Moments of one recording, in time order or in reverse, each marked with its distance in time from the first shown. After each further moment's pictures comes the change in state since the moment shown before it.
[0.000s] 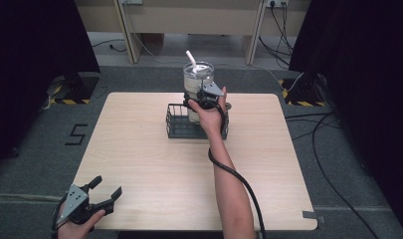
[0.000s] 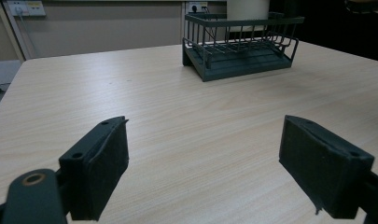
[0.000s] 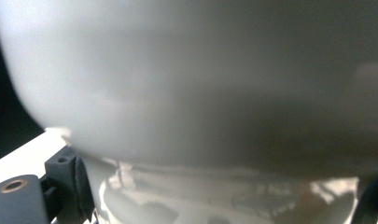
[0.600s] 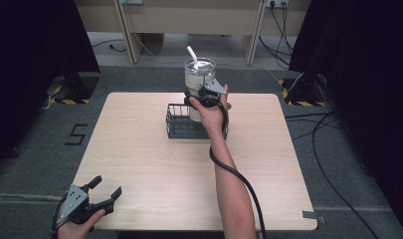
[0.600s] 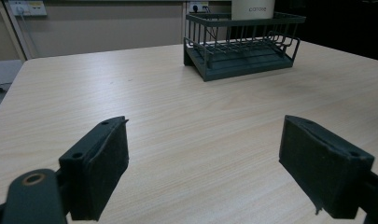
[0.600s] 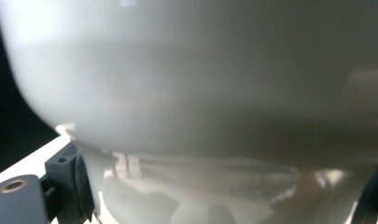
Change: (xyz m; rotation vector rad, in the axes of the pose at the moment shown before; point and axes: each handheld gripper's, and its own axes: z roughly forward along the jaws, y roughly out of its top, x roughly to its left) left arm 0.000 0.000 0.000 0.001 0.004 0.000; right arm 0.000 0.014 -0.010 -0.035 0.003 0.003
